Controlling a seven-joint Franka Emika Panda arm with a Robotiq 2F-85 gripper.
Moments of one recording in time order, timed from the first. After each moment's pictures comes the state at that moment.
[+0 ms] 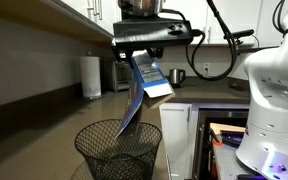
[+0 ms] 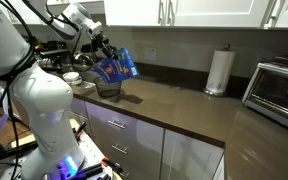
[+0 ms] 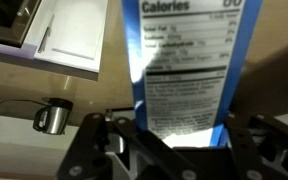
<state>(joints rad) 0.23 -0.33 0.51 -2.34 -0.67 1.81 1.90</state>
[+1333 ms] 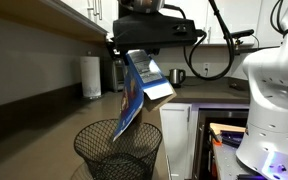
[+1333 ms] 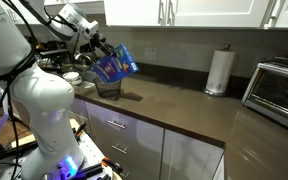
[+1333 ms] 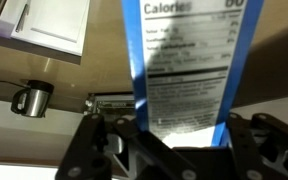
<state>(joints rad) 0.29 -0.31 0.51 -2.33 -0.76 1.81 1.91</state>
